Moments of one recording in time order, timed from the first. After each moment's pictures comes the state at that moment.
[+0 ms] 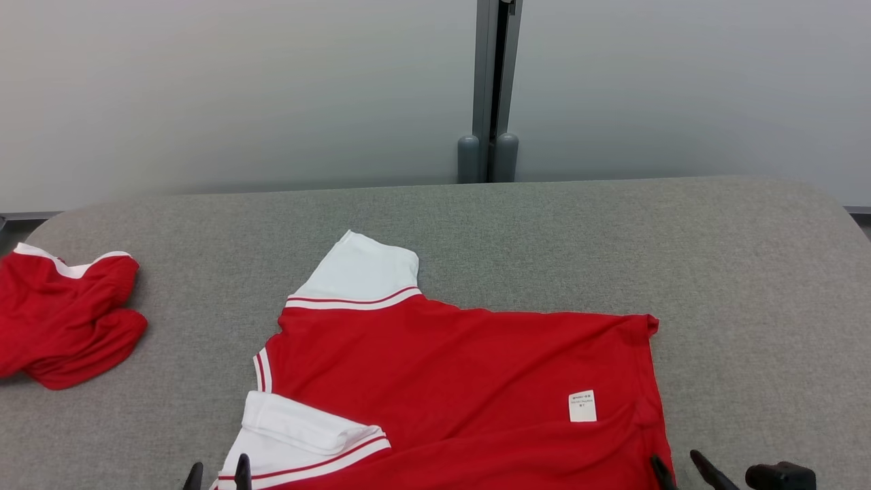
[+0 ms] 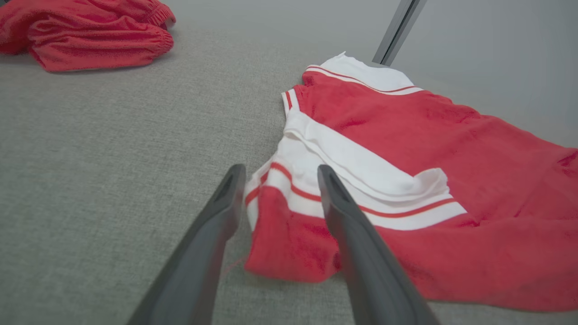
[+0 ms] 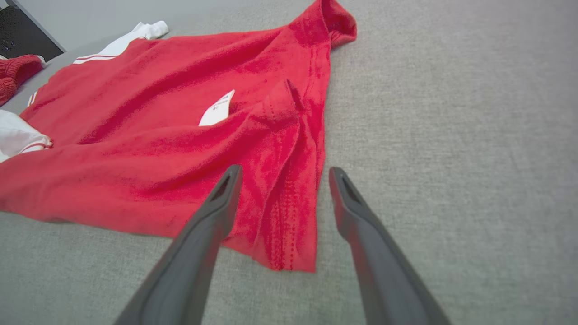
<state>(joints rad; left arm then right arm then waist) 0.14 0.19 -0.16 0.44 -0.46 -0.08 -0.26 0.05 -0.28 0.28 0.47 0.52 0.13 -0.16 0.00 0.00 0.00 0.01</state>
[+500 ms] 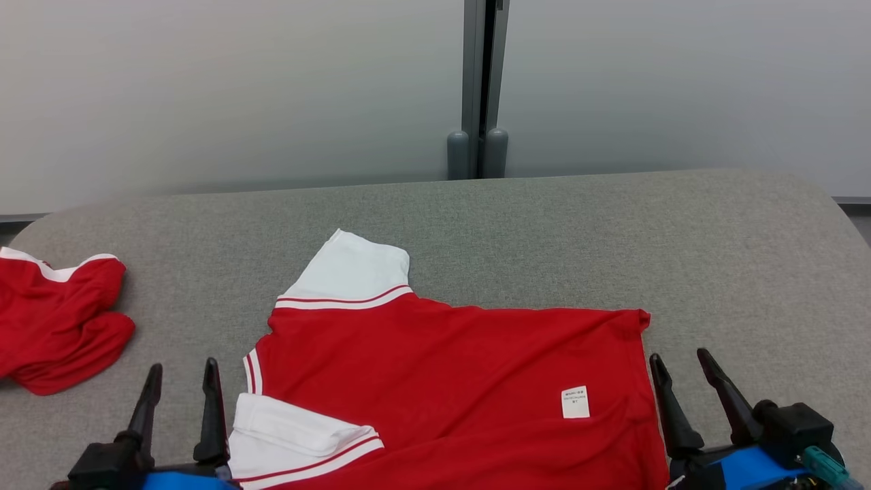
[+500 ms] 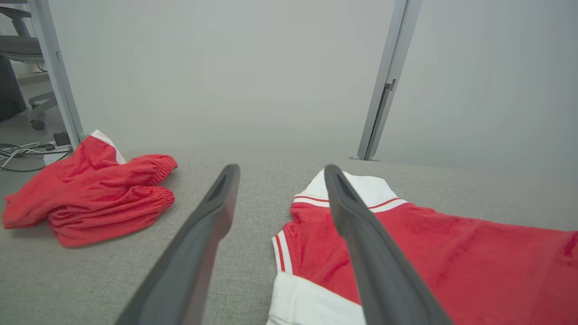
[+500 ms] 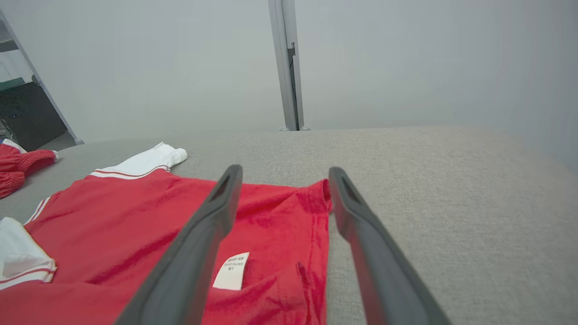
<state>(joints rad) 0.07 0.14 0.00 0.22 -0.25 -0.09 -0.26 0.00 -0.16 0.09 0.27 0.28 0.13 -0.26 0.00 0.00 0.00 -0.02</state>
